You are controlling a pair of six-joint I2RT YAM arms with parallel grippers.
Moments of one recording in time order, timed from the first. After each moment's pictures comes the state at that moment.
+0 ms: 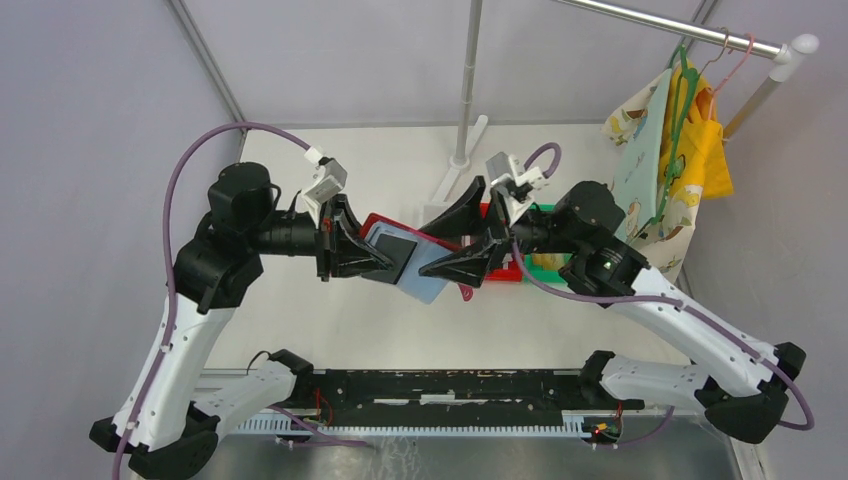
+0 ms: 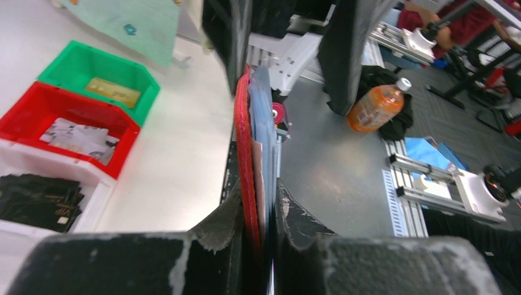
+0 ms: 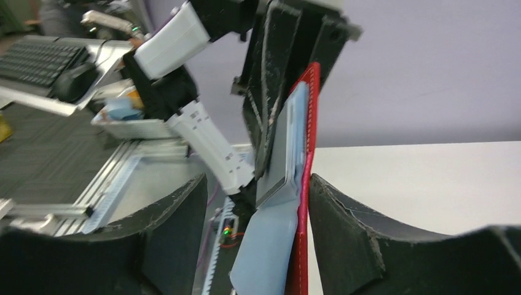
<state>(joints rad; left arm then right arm) -0.47 0.94 1.41 -0.72 1.10 -0.14 0.90 1.08 1.18 0.16 -0.77 0.31</state>
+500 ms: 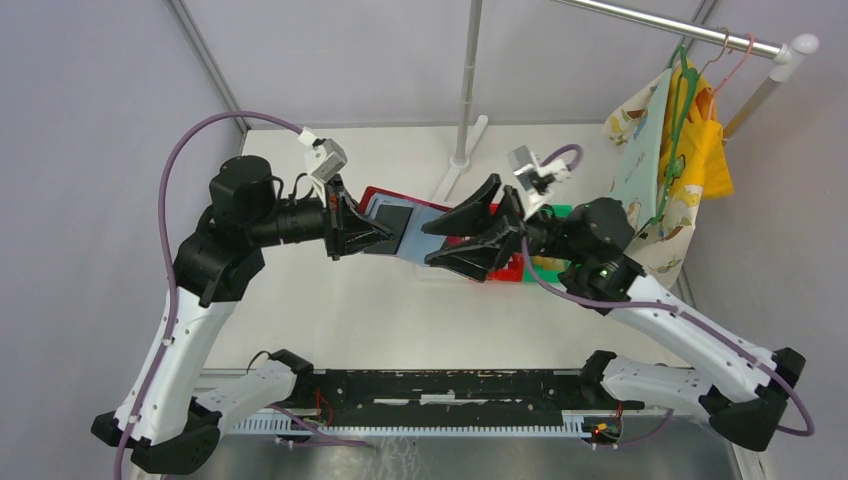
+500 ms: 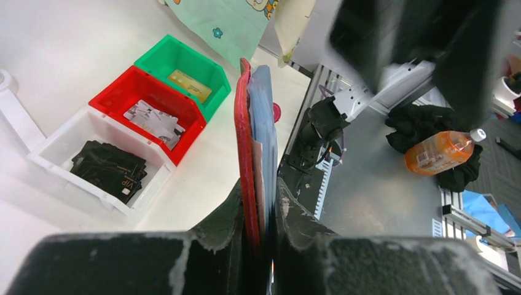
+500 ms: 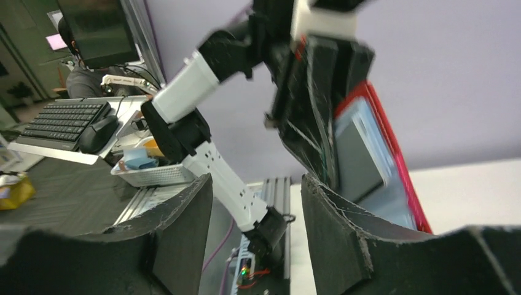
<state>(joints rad) -0.47 0.97 1.43 -0.73 0.80 -0.16 0.87 0.99 1.10 0.38 -0.65 0.49</state>
